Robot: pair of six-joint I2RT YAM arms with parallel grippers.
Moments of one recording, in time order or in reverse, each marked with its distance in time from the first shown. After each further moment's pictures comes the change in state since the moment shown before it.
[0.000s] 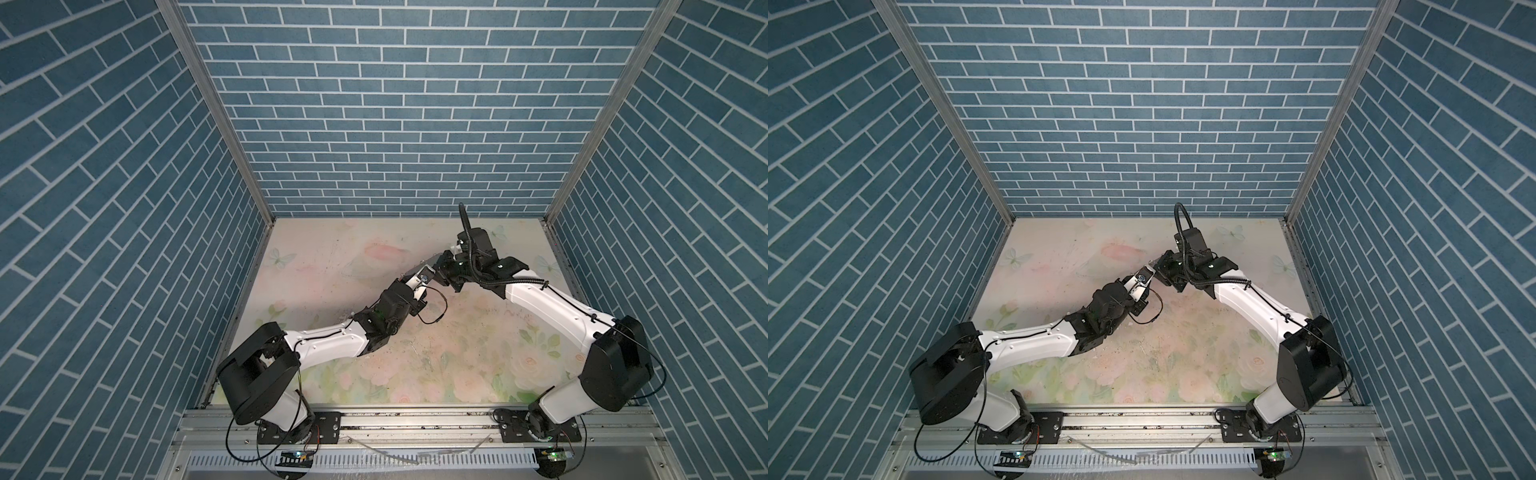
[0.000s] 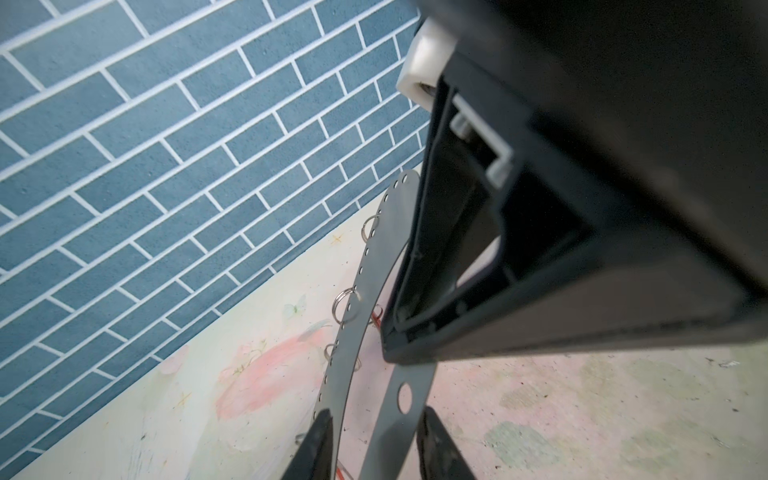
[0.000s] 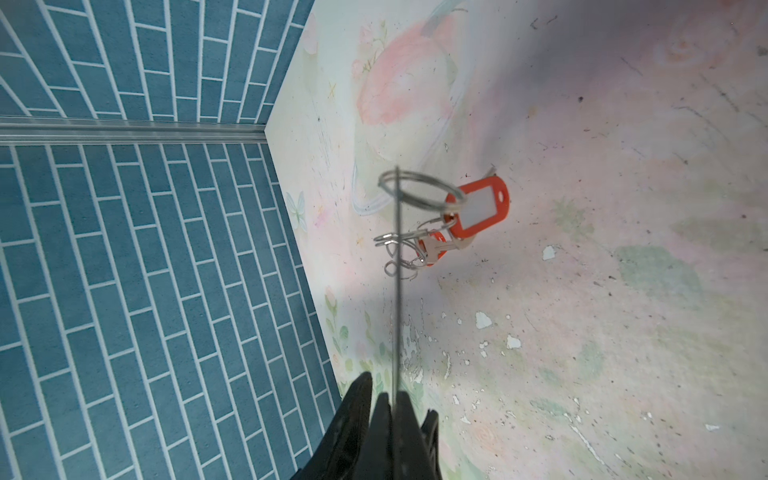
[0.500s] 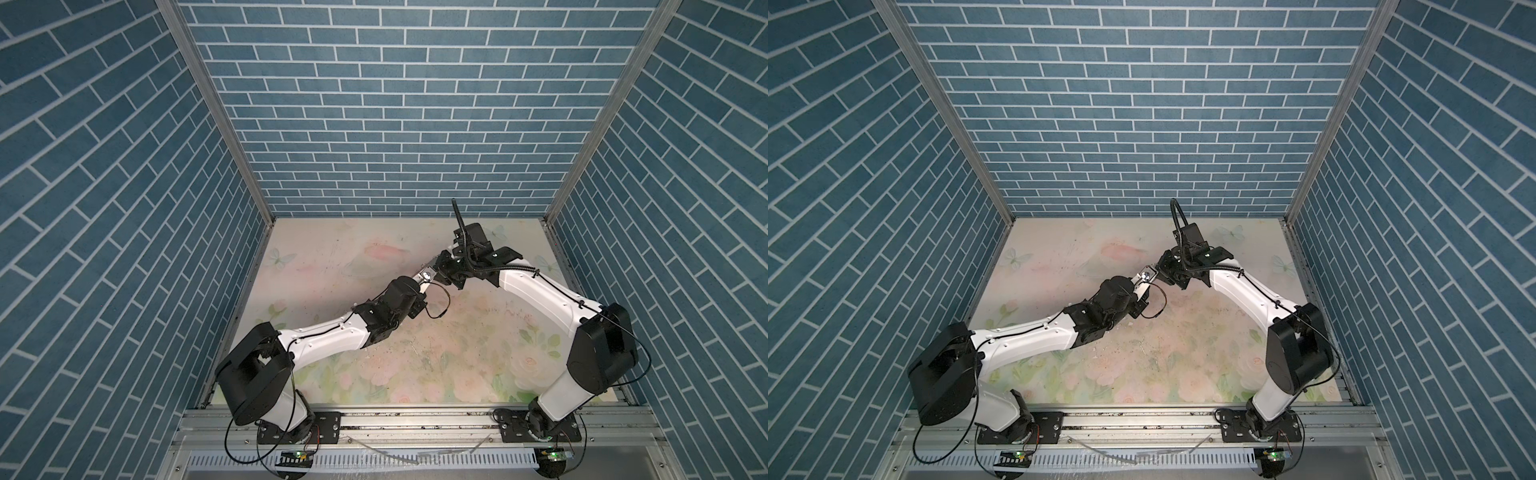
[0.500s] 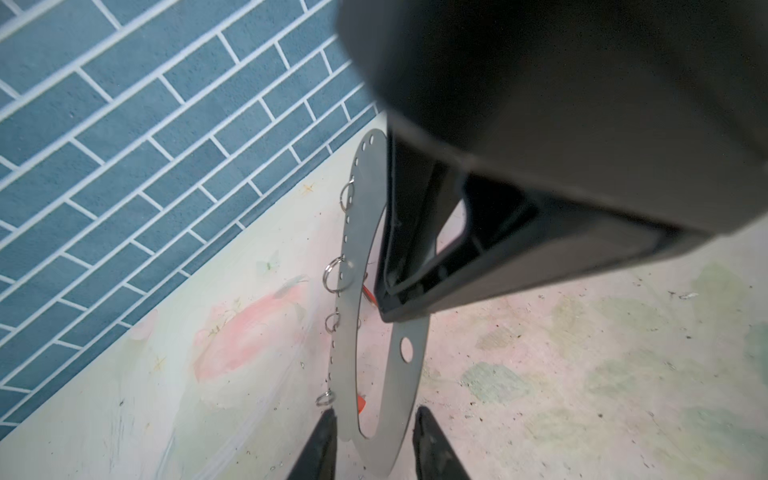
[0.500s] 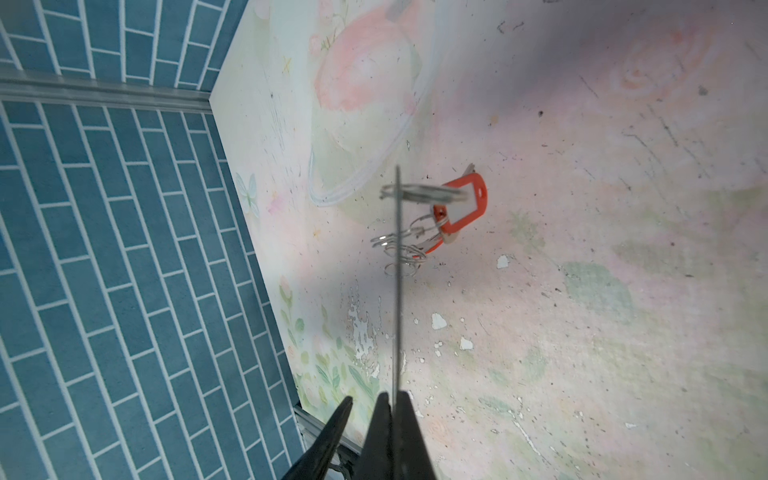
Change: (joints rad) left arm 0.006 -0.002 0.120 -0.312 0.053 -0.067; right arm -0.034 0.085 0.091 -0.146 -0.013 -0.139
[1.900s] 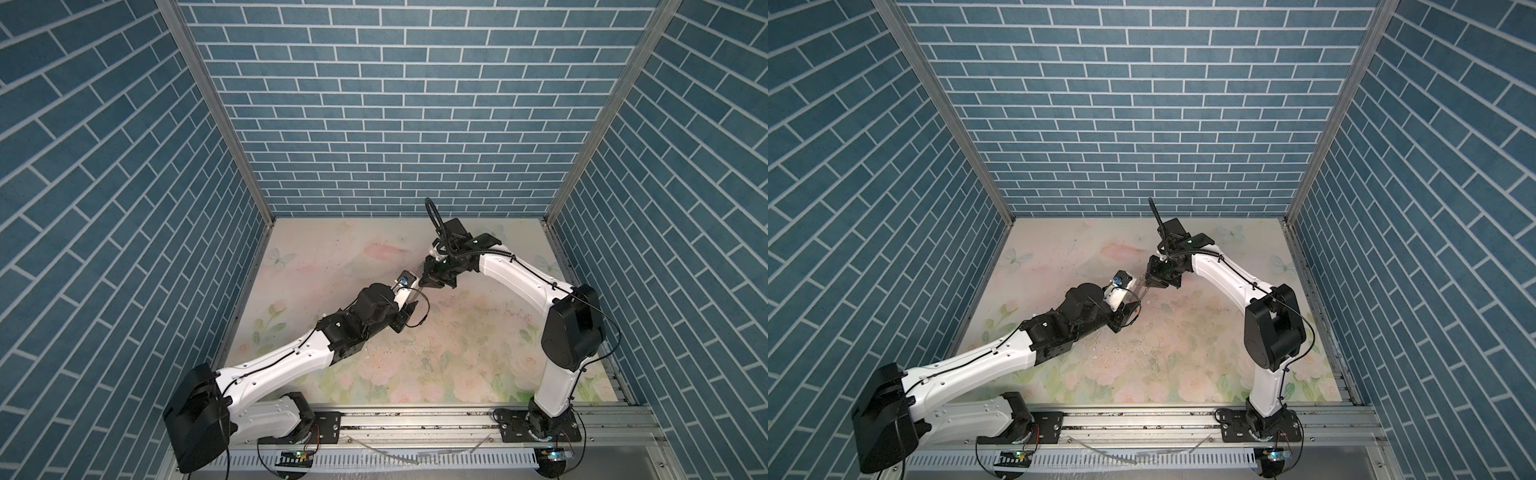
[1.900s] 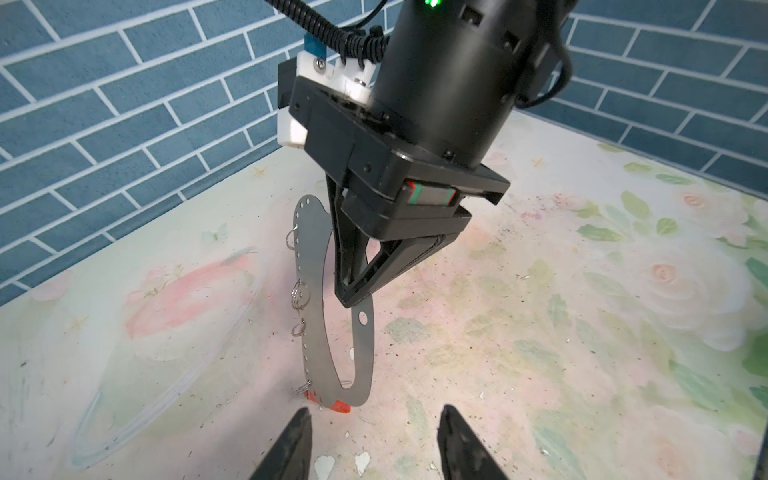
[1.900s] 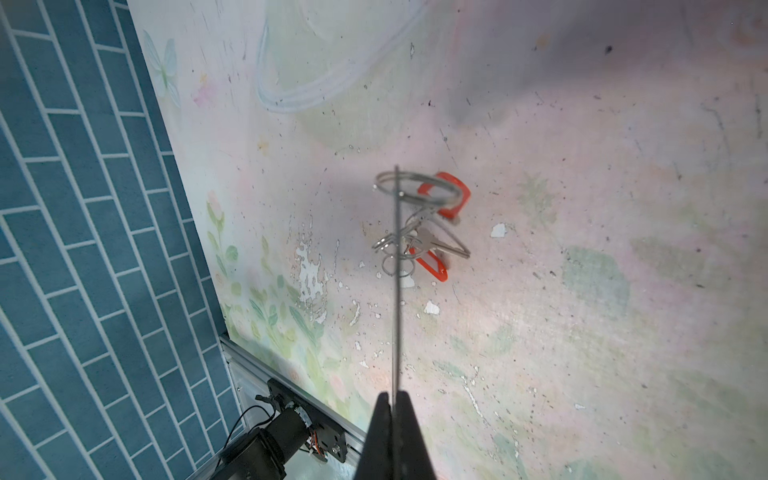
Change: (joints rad) left arm 0.013 -0.313 -0.098 -0.230 0.209 -0.174; right arm 0.032 0.215 0.256 -0.285 -0.069 -0.297
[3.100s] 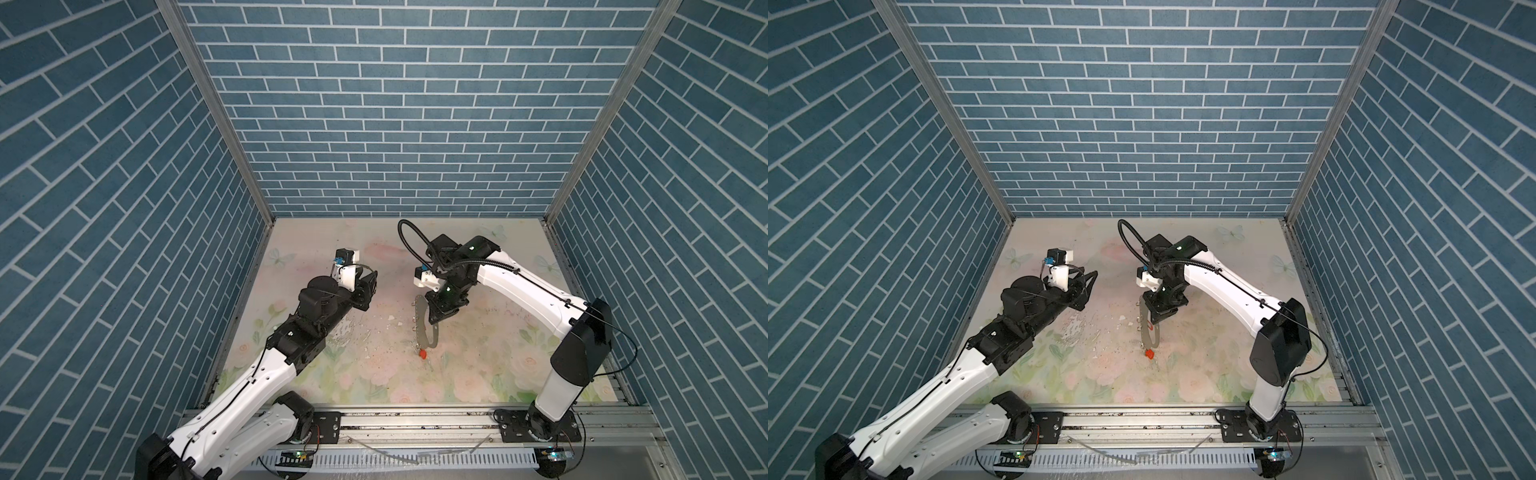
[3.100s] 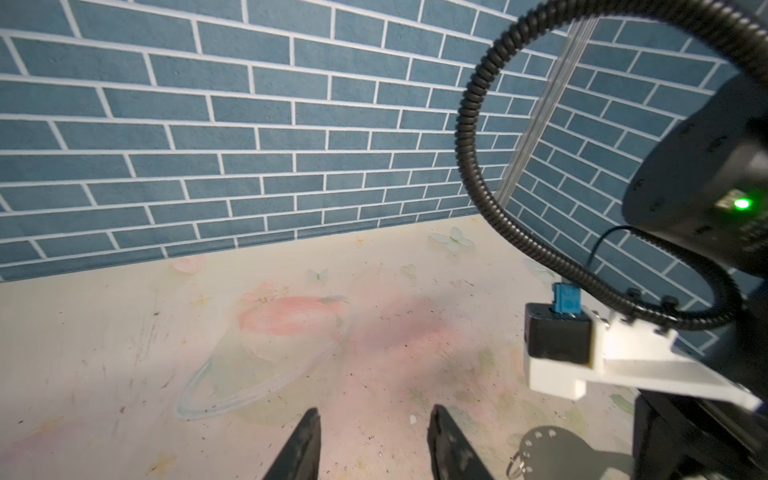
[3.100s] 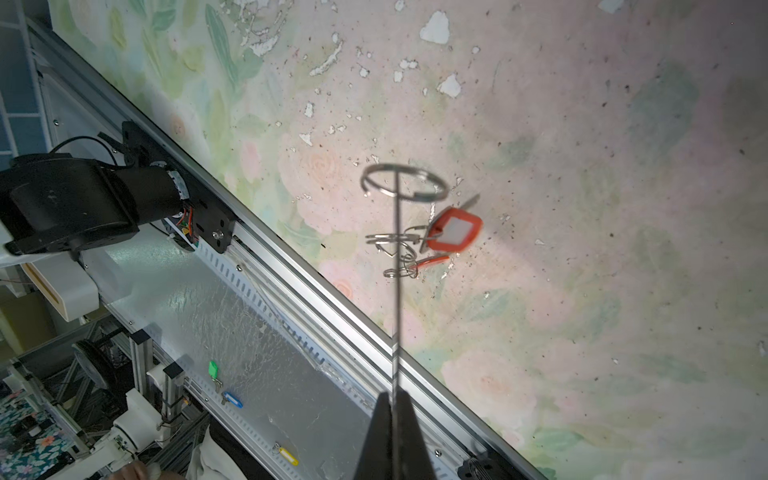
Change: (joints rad) left arm 0.312 -0.325 -0.097 0.030 0.116 -0.214; right arm 0.140 -0.083 0.075 -0.539 0.019 -0.595
